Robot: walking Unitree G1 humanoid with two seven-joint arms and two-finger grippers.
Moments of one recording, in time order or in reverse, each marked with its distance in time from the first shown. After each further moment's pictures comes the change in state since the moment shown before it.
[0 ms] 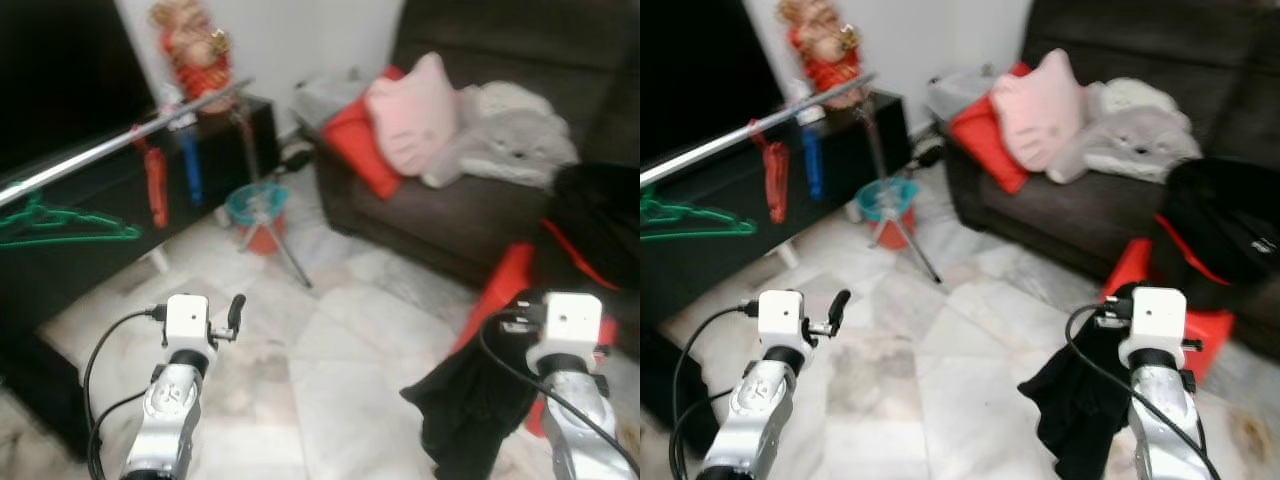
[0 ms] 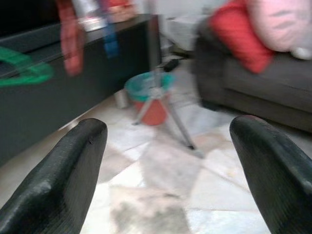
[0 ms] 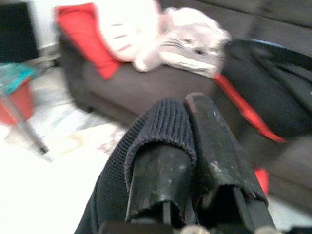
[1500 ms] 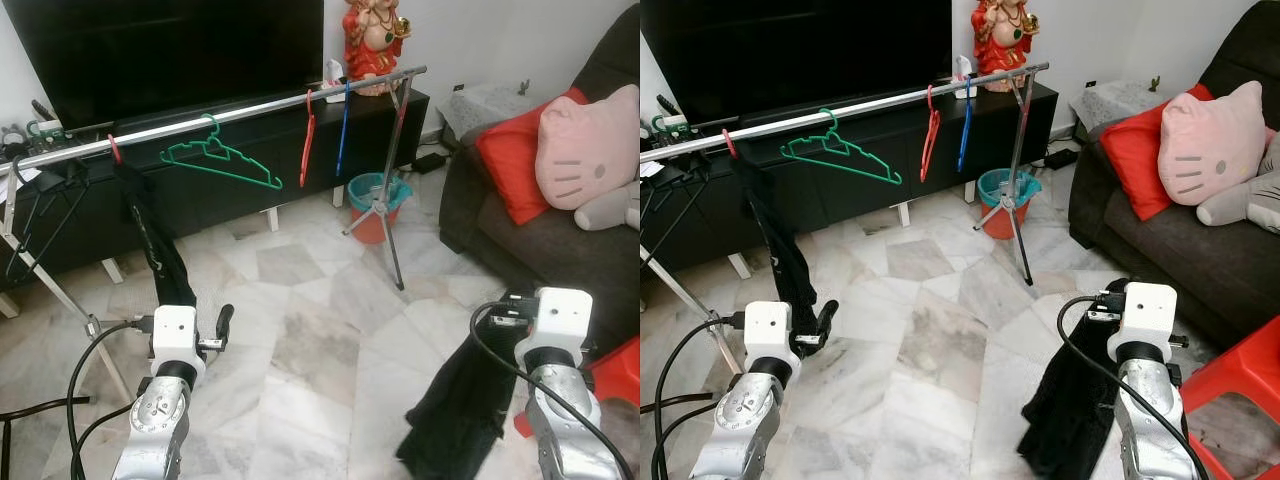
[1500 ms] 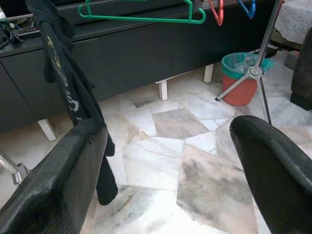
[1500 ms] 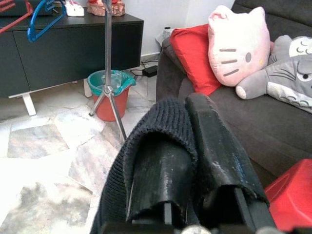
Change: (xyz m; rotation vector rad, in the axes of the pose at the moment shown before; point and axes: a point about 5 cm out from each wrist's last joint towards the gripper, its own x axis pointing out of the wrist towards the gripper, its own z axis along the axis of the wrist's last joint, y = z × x) left arm -0.016 0.010 -0.007 0.007 0.055 0.037; right arm 0.002 0.013 0.005 0.069 0.013 -0.002
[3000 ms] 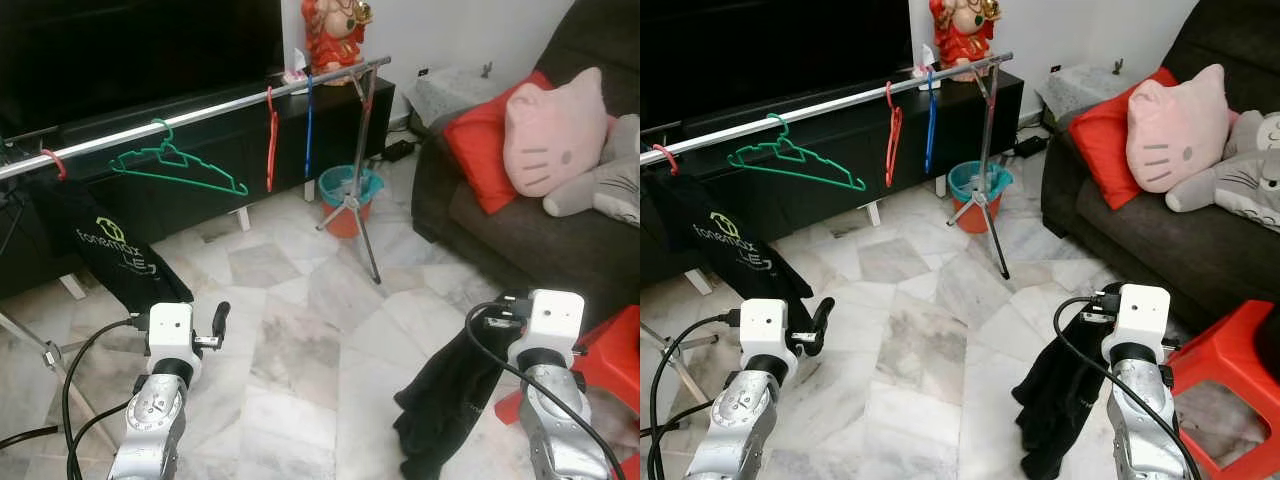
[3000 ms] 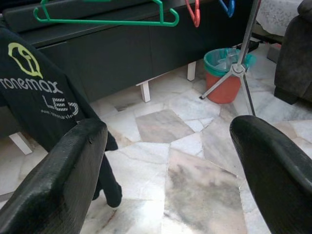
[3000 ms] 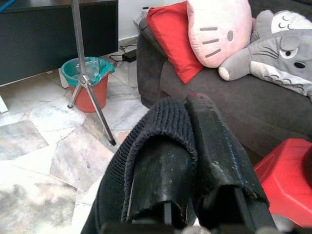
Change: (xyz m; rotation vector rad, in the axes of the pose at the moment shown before) left arm 0.002 0.004 0.003 0.007 -0.008 0.010; right arm 0.002 0.005 -0.008 0.016 0.030 -0.007
